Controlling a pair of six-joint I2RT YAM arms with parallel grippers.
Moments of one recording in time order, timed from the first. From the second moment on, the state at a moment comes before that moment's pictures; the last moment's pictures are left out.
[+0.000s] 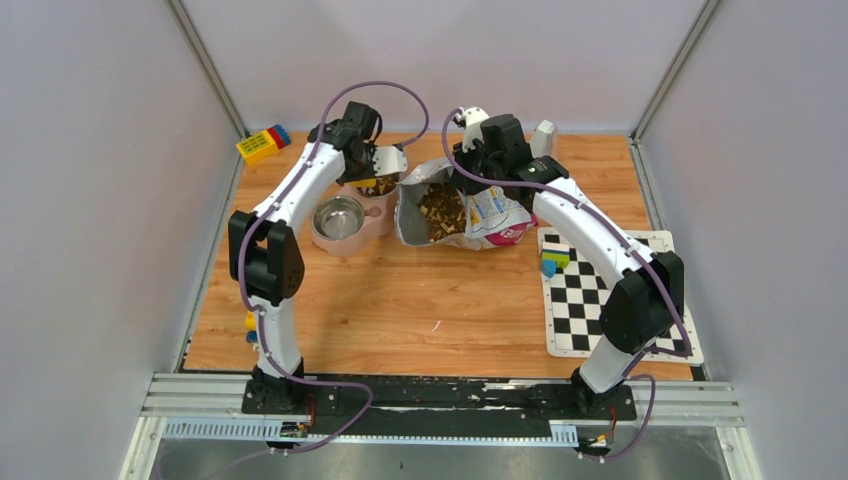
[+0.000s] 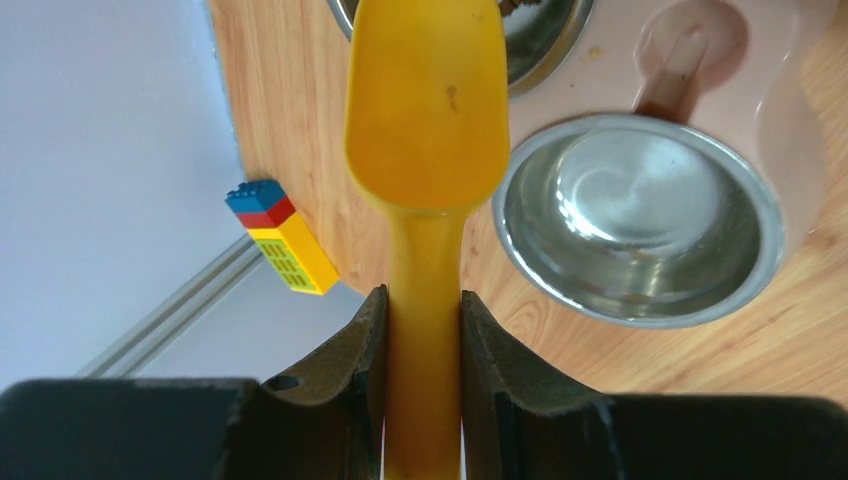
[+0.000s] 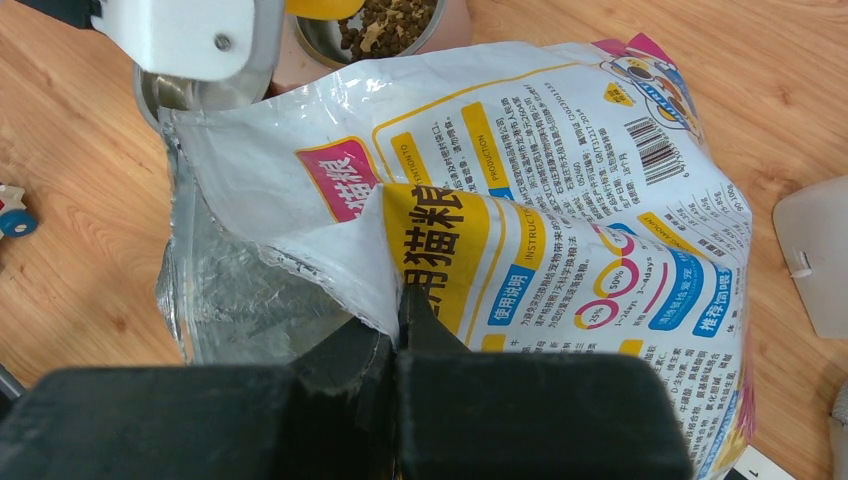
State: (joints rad) left arm -0.35 1.98 1.88 -0.96 -0.23 1.13; right arm 0.52 1.68 1.58 -0.49 -0.16 0.08
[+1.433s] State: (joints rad) left arm -0.20 1.15 1.39 -0.75 0.58 0.62; right arm 0.39 1.72 1.63 -0.55 -0.44 0.19
